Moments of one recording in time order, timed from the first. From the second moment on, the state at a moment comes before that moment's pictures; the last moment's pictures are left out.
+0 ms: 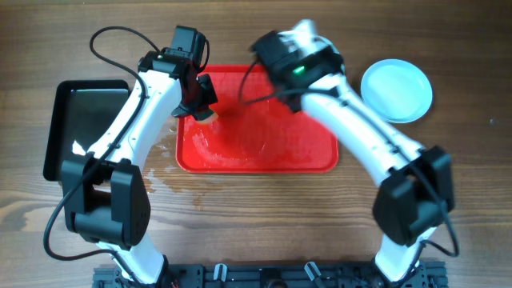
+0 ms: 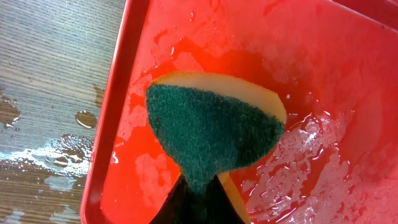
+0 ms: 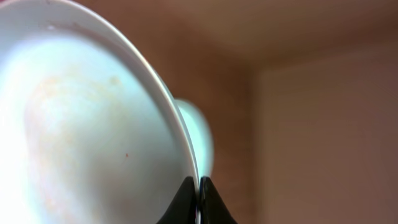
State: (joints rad) left arm -0.24 1.86 1.49 -0.96 0.00 -0.55; right arm 0.52 1.93 1.68 -0.98 0.94 0.08
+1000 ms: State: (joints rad) left arm -0.24 1.86 1.49 -0.95 0.00 -0.55; right arm -0.50 1.84 1.43 -0.63 -0.37 0.27
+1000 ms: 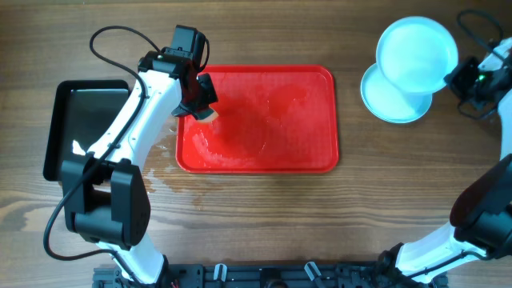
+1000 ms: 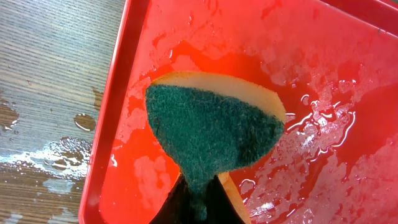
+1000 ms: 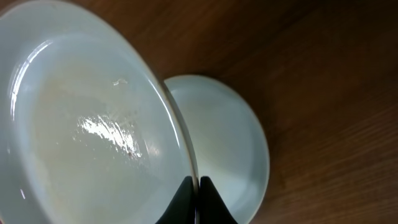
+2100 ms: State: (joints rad) left arm -0.23 1.86 1.50 -0.91 0.00 -0.50; right arm -0.41 1.85 1.26 -0.61 -0.74 0.27
